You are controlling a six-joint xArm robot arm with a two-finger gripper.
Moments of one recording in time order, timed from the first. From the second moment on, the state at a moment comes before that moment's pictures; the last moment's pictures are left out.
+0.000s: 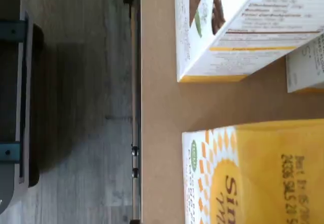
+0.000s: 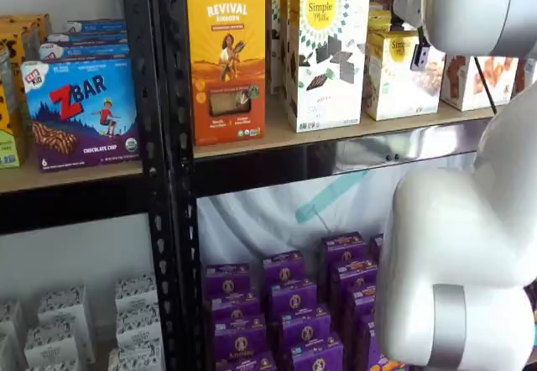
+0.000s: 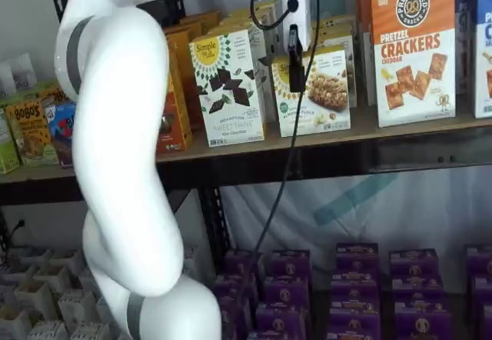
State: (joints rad) arm -0.42 -0.18 -1.50 0.15 1.61 -1.97
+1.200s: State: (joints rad) arm -0.43 -0.20 -1.46 0.20 1.57 -1.98
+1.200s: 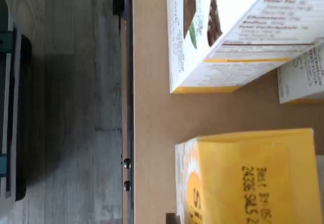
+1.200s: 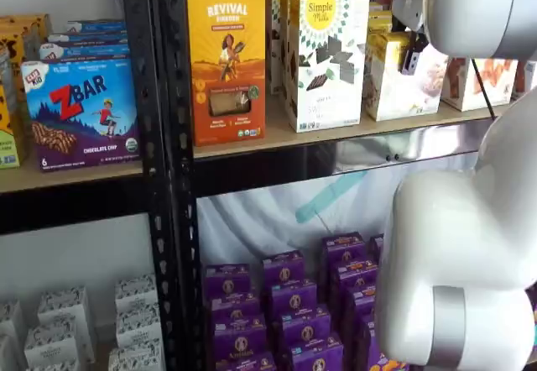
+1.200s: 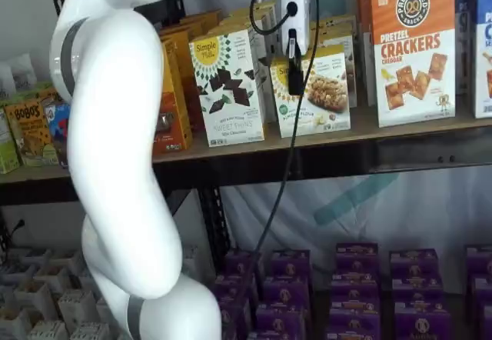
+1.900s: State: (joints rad) arm -0.45 -0.20 -1.46 0.21 1.58 -1.99
